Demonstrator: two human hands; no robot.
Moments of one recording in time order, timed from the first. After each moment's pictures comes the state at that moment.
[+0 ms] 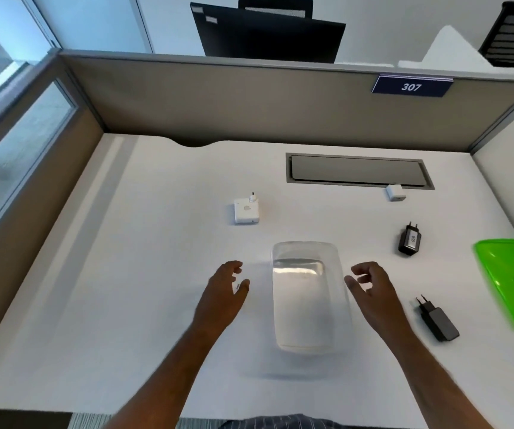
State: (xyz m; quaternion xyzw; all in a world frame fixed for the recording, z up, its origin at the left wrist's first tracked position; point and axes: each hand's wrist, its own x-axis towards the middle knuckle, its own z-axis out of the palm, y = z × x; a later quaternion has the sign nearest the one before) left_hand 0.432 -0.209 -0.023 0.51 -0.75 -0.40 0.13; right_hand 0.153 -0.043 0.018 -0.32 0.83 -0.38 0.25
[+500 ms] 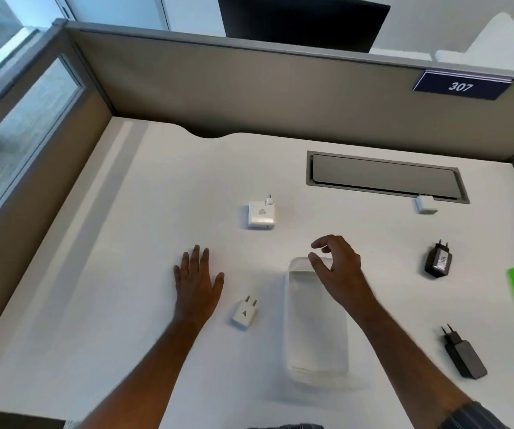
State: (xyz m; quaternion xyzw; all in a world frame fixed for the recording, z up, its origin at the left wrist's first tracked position) left_hand 0.471 -0.287 -0.091 0.59 -0.78 -0.21 0.04; right_hand 0.183 -0.176 0.016 -0.49 0.78 -0.33 0.20
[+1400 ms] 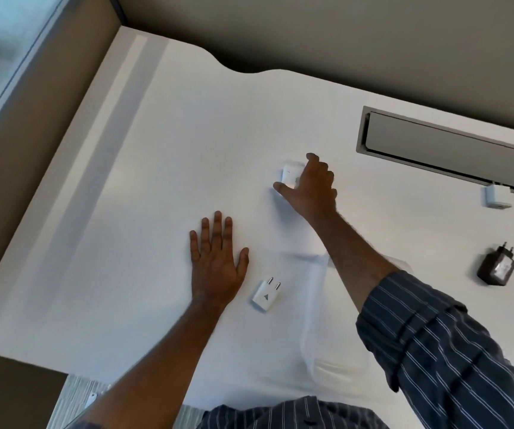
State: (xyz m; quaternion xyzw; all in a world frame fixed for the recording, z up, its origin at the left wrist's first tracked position) left_hand 0.471 -0.280 -0.124 0.59 -0.80 -0.10 0.05; right_hand 0.233 -0.374 -0.062 -0.46 0.85 -0.14 0.23
